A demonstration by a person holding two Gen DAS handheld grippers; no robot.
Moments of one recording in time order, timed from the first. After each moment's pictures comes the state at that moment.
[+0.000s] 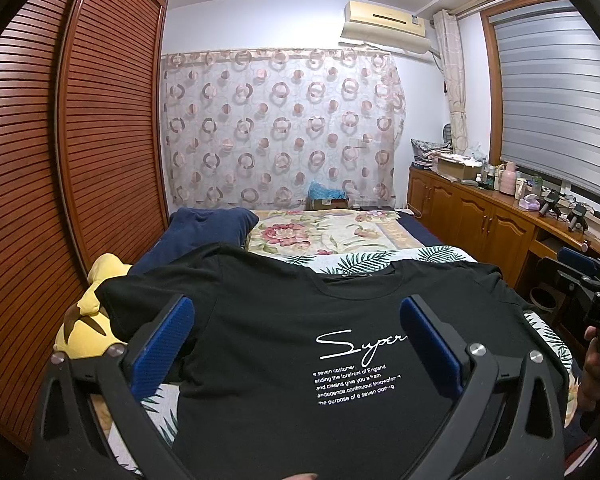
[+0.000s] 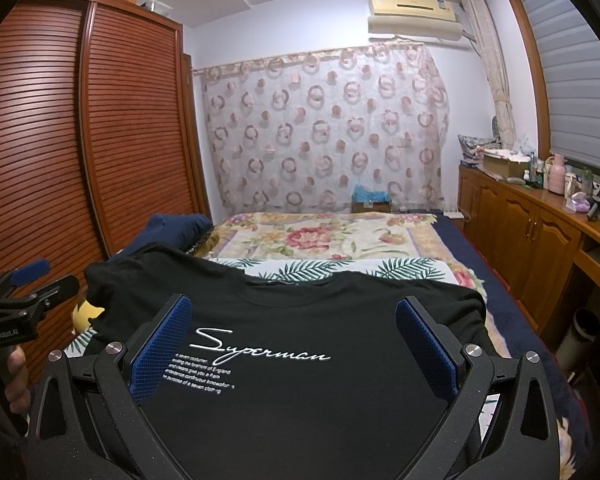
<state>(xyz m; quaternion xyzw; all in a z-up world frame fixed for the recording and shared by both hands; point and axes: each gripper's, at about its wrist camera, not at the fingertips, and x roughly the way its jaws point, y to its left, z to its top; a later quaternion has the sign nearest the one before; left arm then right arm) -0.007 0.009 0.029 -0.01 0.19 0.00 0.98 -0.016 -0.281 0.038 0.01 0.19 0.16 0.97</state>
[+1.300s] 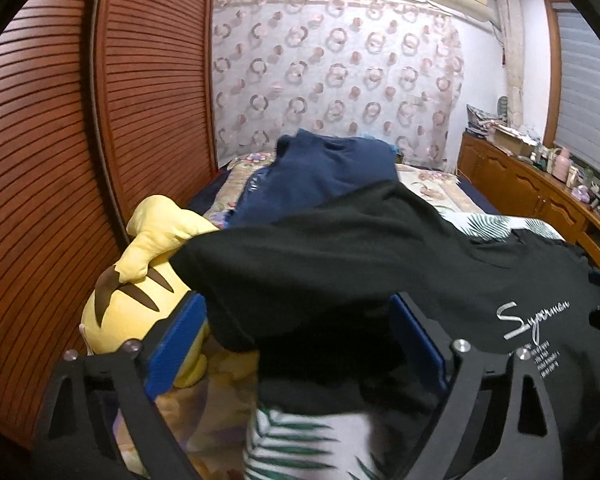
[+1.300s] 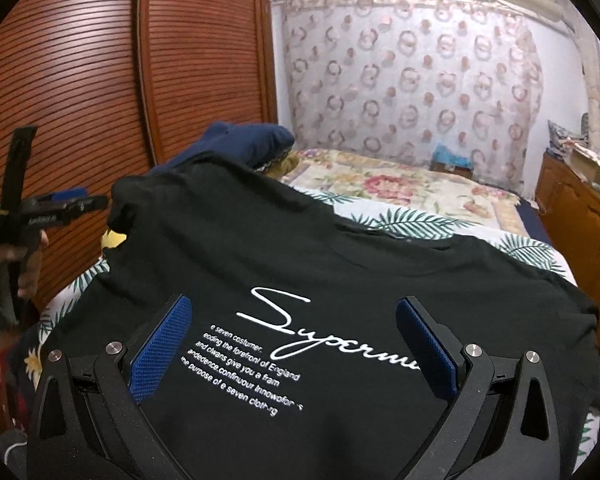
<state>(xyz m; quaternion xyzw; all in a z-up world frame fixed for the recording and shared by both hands) 0.071 0.175 -0.044 -0.05 0.28 0.07 0.96 0.072 -0.162 -0.043 -0.06 0.28 0.30 0.91</state>
